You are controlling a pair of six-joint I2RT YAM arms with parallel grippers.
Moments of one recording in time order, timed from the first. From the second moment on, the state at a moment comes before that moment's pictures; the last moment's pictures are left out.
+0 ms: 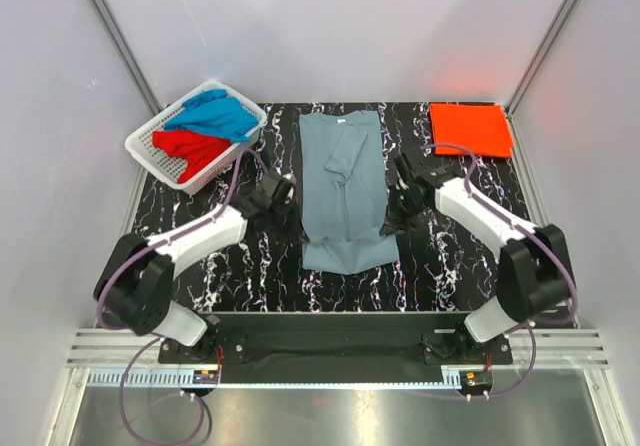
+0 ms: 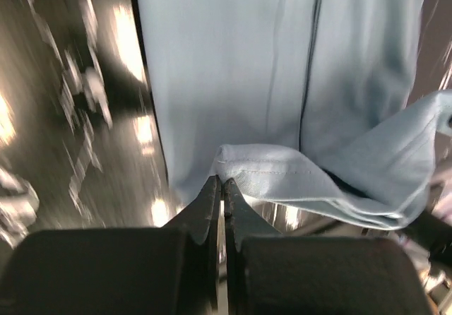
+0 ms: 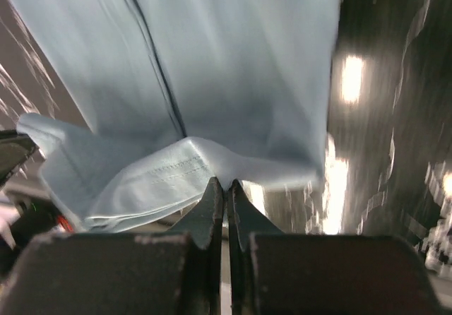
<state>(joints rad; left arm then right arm) -0.62 1.45 0.89 -0.43 0.20 -0.75 0.43 1.52 1.10 -0.80 -0.21 0.62</state>
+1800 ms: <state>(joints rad) -0.26 2.10 1.68 -0.48 0.27 -0.53 0.16 2.33 2.08 -0.88 -0.34 0.29</state>
